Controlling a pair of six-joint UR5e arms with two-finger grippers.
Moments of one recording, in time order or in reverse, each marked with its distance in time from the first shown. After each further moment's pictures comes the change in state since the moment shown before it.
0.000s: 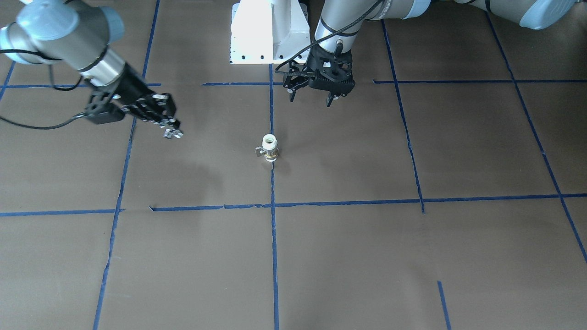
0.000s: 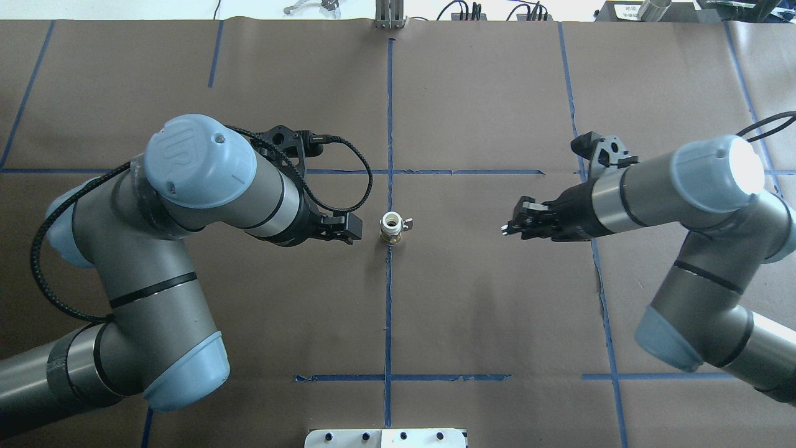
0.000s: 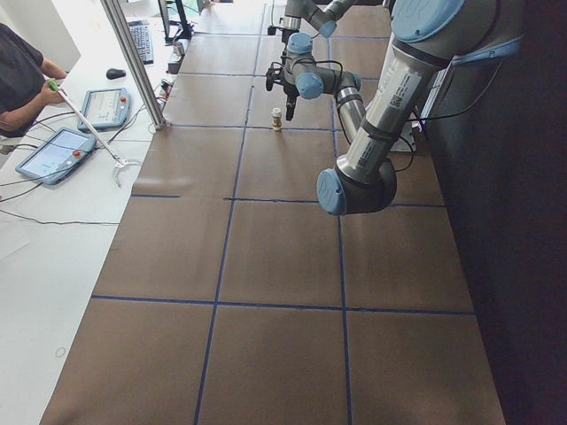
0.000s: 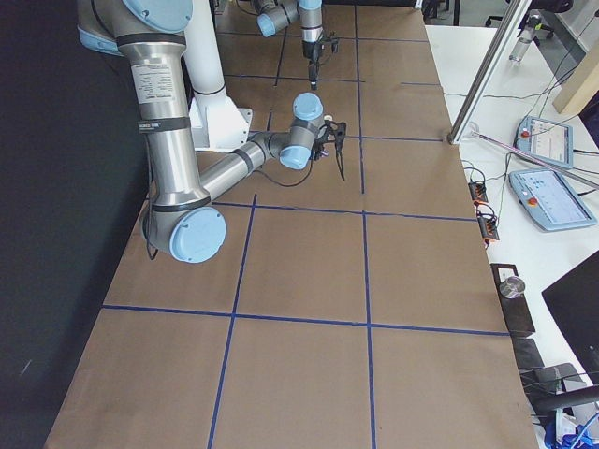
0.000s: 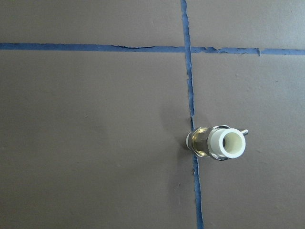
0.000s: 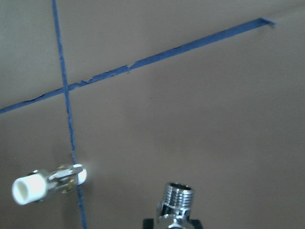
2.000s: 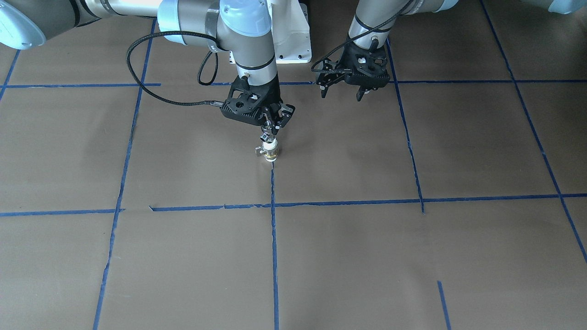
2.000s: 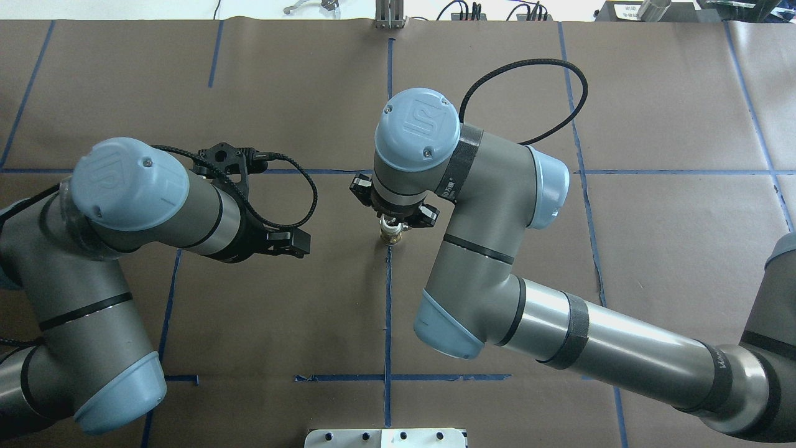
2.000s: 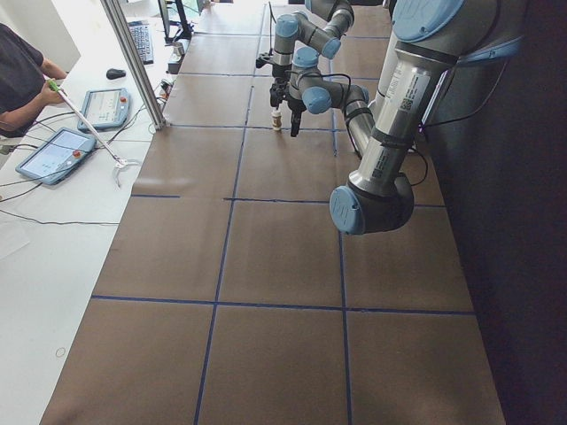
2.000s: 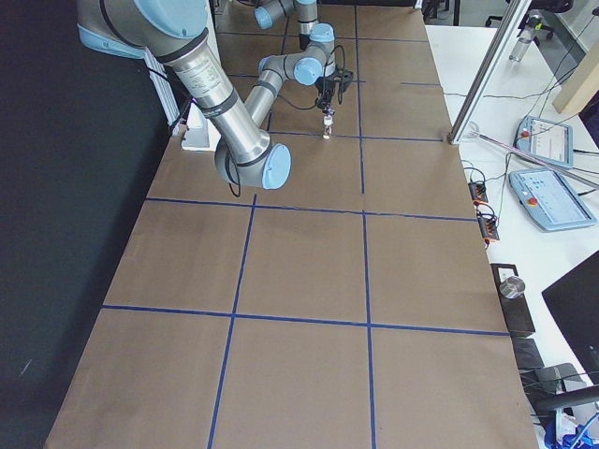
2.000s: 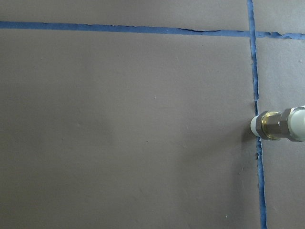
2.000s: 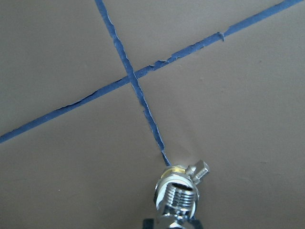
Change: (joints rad) left arm -0.005 0.155 -0.102 0.001 0.005 -0.001; right arm -0.106 0.551 -0.259 -0.593 -0.160 0.137
